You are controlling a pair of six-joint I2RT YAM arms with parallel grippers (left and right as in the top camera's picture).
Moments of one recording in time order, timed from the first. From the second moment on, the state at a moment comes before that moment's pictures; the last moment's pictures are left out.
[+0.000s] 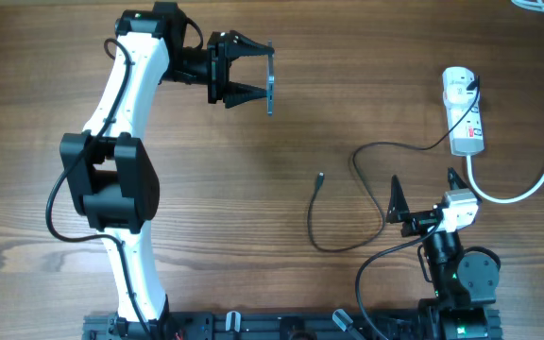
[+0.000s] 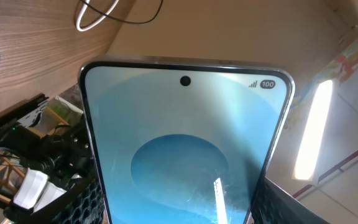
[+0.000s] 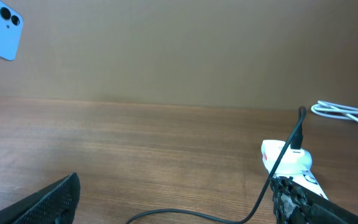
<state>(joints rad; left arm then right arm) -0.11 2.21 2.00 -1.43 1.52 -0.54 0.05 0.01 0.01 0.00 -0.08 0.00</state>
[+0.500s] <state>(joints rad) -0.09 2.21 2.00 -1.46 1.52 -0.54 0.05 0.01 0.01 0.00 -0.08 0.00</state>
